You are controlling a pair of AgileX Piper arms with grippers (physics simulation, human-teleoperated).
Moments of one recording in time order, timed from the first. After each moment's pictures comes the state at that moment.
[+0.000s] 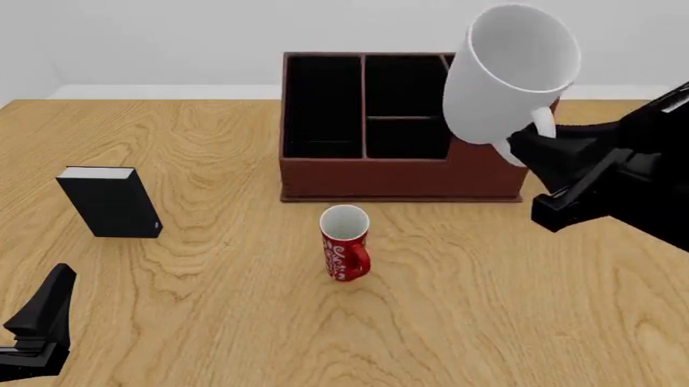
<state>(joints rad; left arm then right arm) 0.00 0.01 0.00 0.00 0.00 0.48 0.78 -0.69 0.20 -0.13</state>
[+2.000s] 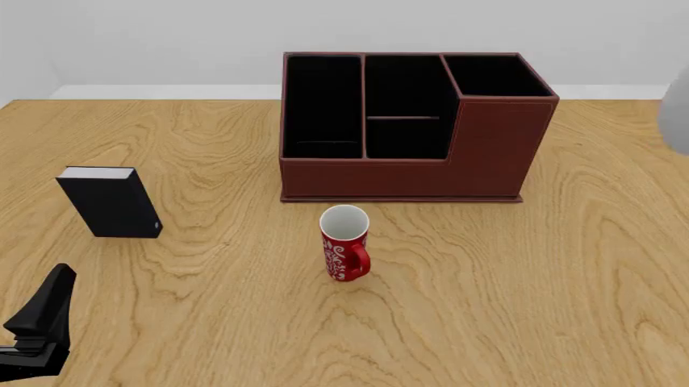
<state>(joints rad) 0.00 0.01 0.00 0.00 0.00 -0.11 0.46 -0.64 0.44 -0.18</state>
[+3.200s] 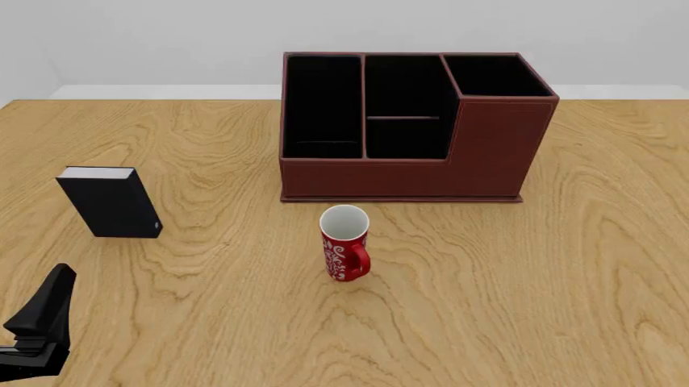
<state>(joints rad) 0.00 0.01 0.00 0.00 0.00 -0.23 0.81 -0.88 0.29 -0.18</state>
